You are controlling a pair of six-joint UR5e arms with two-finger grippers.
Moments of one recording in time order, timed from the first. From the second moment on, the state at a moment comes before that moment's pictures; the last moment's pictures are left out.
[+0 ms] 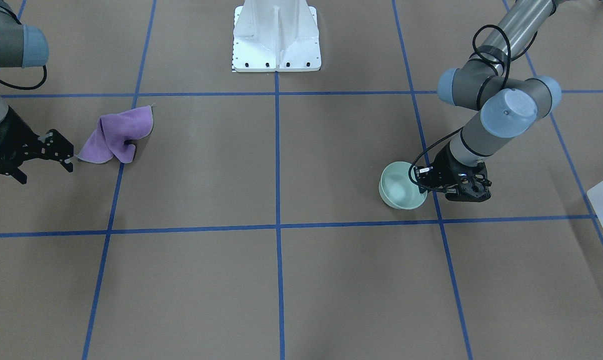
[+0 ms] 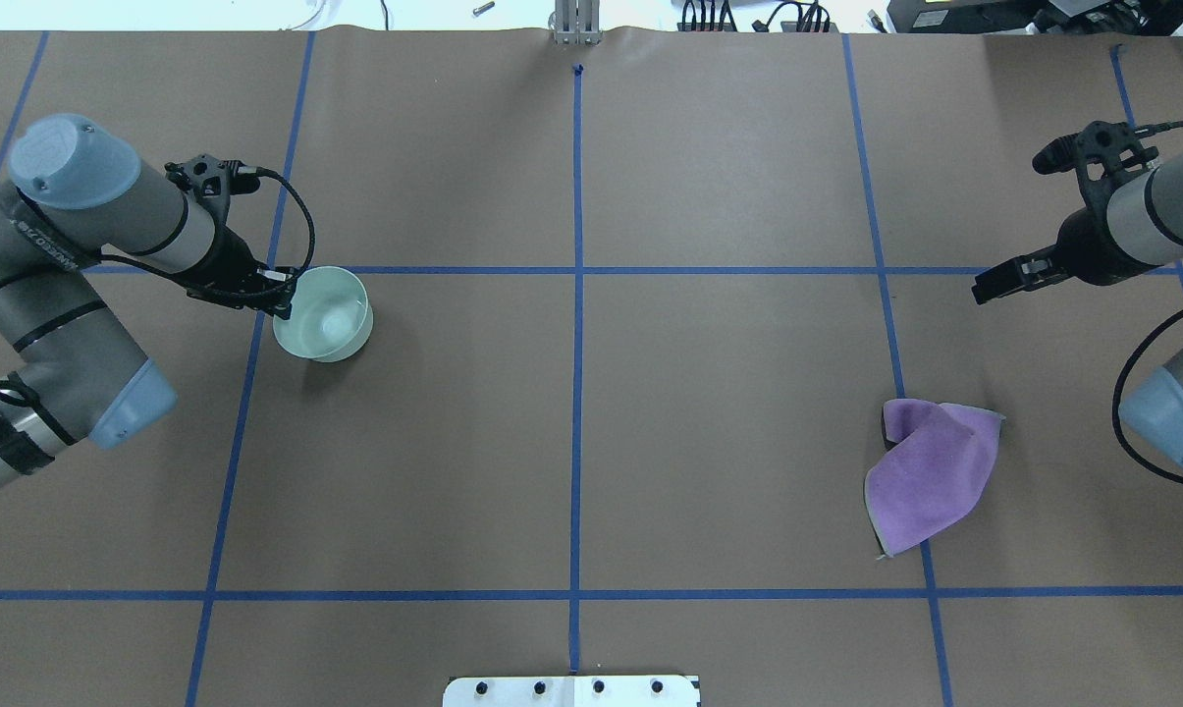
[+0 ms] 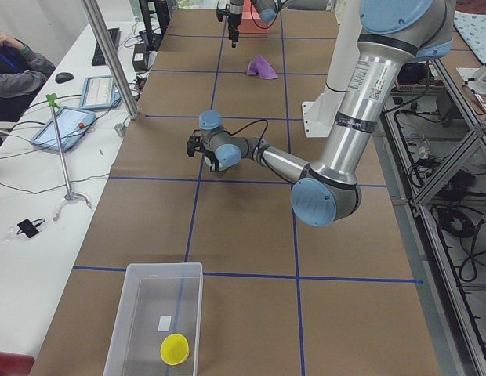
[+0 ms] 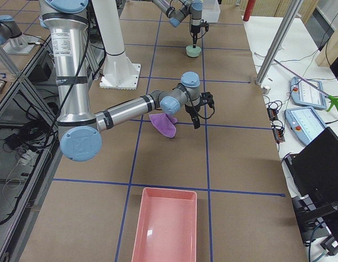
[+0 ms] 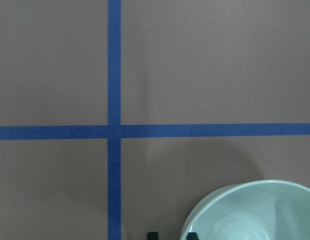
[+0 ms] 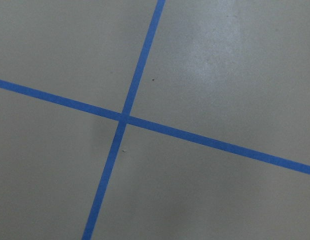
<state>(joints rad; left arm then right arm) -0.83 -1.93 -1.52 -2.04 -2.17 -0.98 0.99 -1.50 1.84 -1.25 2.10 0.58</state>
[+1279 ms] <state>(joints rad) -1.45 -1.89 -1.21 -1.91 -2.43 -0.13 0.98 -1.50 1.84 -1.25 2.10 0.58</state>
